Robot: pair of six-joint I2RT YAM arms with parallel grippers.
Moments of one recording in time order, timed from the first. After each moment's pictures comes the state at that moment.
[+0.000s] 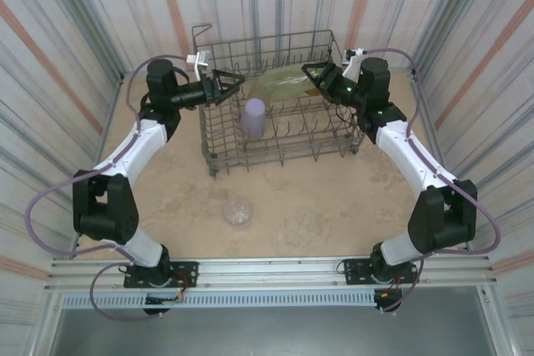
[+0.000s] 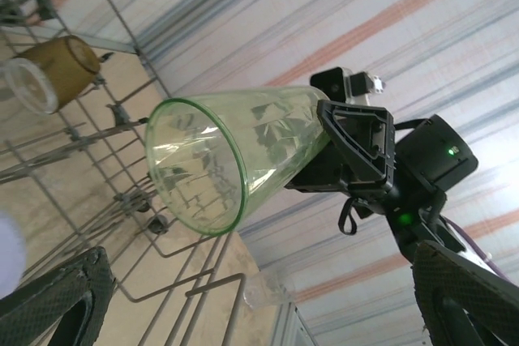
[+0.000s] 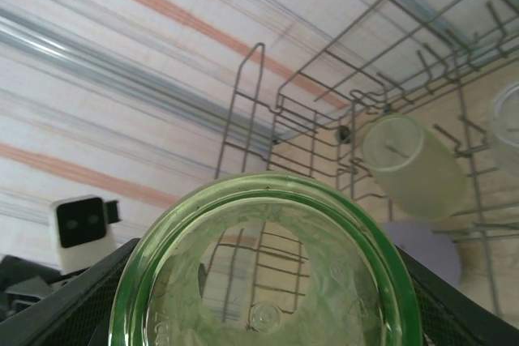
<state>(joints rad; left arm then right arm) -0.18 1.57 1.23 0.24 1.02 -0.88 0.25 1.48 1.25 0.03 -0.50 0.92</state>
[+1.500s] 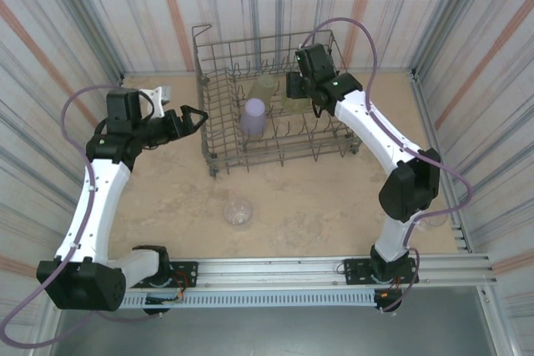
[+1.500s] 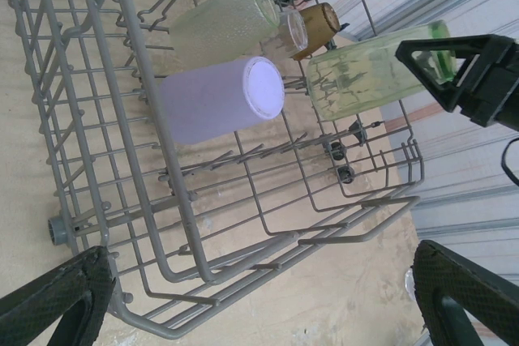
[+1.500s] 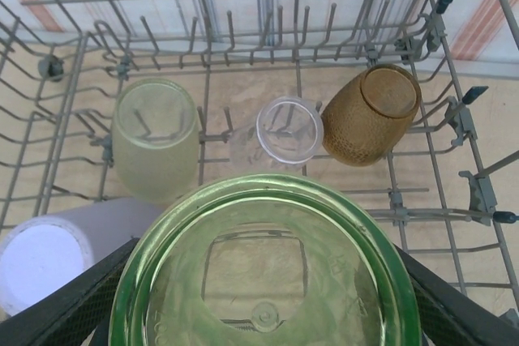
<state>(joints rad) -0.05 1.13 1.18 -0.68 0.60 -0.41 0.52 1.81 1.79 -0.68 0.27 0.28</state>
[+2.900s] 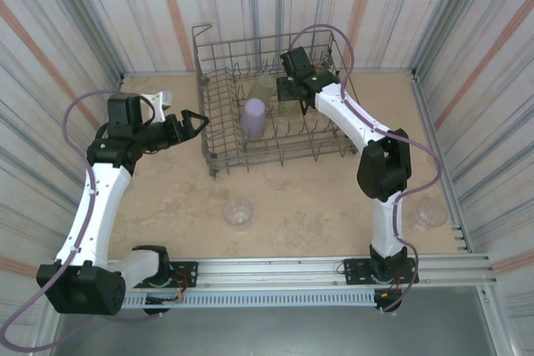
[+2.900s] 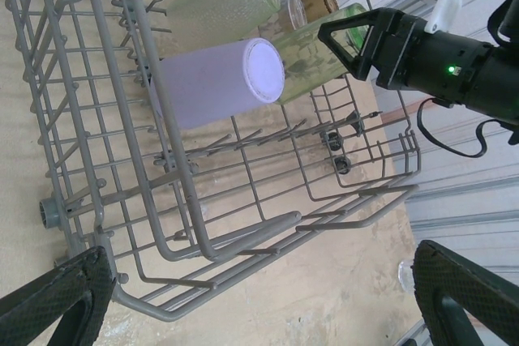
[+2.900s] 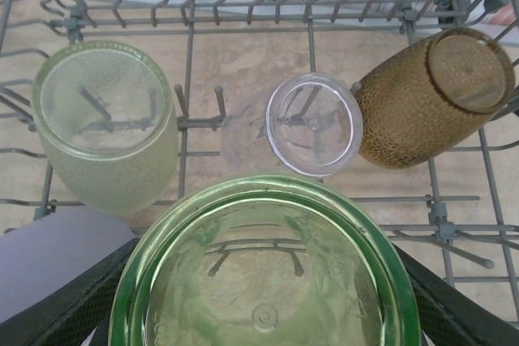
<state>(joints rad) -0.05 1.10 1.14 -0.69 0.62 -0.42 0.52 2.06 1.94 -0.70 0.27 0.28</state>
